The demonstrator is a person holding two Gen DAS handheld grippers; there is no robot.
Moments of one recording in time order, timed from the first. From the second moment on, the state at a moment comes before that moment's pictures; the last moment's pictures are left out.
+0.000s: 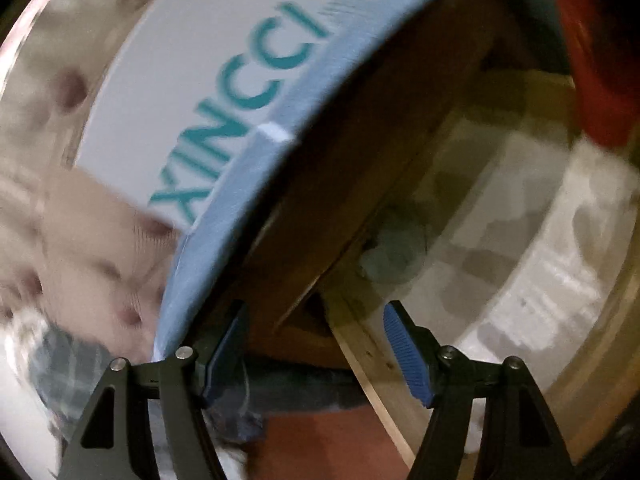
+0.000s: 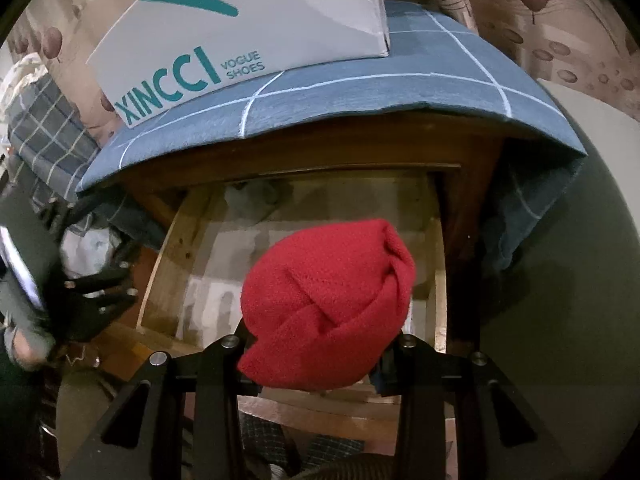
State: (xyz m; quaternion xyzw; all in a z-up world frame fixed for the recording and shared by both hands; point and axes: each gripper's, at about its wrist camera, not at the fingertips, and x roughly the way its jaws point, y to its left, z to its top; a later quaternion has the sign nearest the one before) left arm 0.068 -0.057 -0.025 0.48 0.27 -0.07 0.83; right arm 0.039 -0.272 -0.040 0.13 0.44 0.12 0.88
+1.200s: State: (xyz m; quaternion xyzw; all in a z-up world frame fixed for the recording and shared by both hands) left arm 0.130 -0.091 -0.170 0.72 0.18 -0.17 0.64; right arm 0.049 -0.266 -0.052 0.14 0.48 0.13 0.85
